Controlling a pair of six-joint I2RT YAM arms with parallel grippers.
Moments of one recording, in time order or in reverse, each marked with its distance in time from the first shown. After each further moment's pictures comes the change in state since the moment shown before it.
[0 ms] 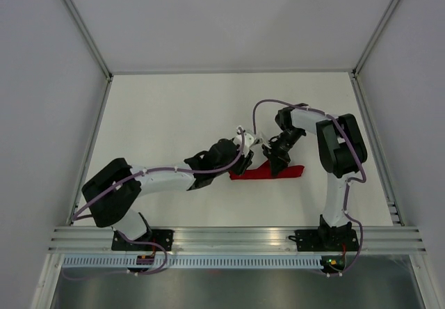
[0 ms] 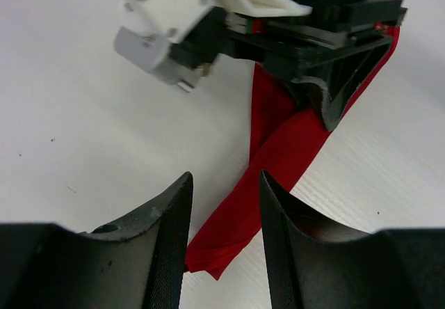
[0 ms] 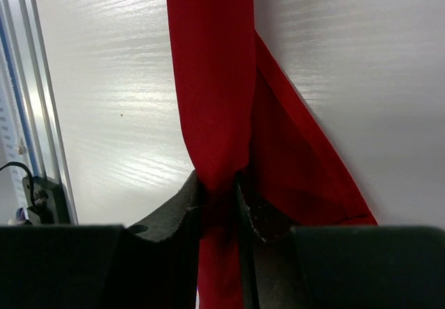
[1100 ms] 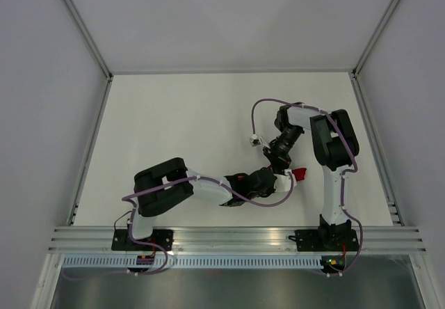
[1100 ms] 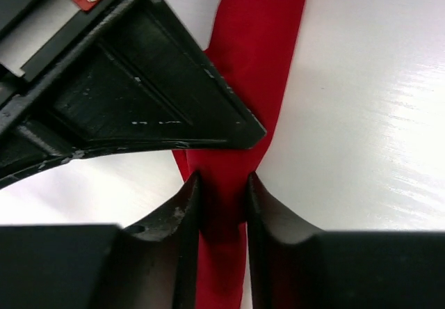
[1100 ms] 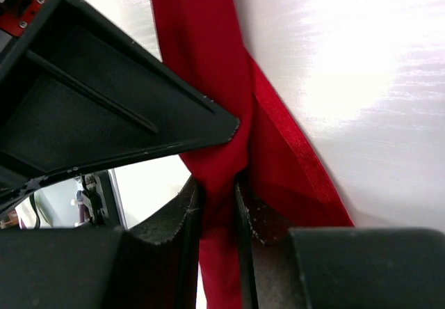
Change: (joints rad) left arm -0.294 0.387 0.191 0.056 -0.209 0.473; right arm -0.008 0.130 0.097 -0.177 -0.002 0.023
